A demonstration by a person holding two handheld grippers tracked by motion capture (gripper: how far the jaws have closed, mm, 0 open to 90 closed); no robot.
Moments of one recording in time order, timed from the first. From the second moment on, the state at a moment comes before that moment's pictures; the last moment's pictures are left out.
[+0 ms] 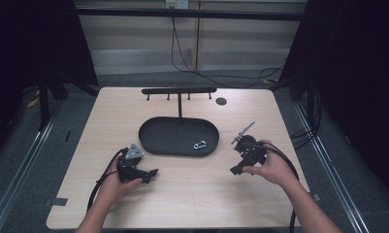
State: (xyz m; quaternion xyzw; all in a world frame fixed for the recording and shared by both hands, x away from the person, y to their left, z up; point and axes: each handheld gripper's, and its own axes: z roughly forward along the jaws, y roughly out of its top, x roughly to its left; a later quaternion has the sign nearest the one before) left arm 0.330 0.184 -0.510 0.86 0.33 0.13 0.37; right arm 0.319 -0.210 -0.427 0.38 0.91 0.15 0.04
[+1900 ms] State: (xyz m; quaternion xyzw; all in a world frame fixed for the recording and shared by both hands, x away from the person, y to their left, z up) left arm 0.330 0.184 -0.510 0.86 0.33 0.13 0.37; right arm 0.279 -0.271 -0.463 0.40 0.91 0.13 0.04
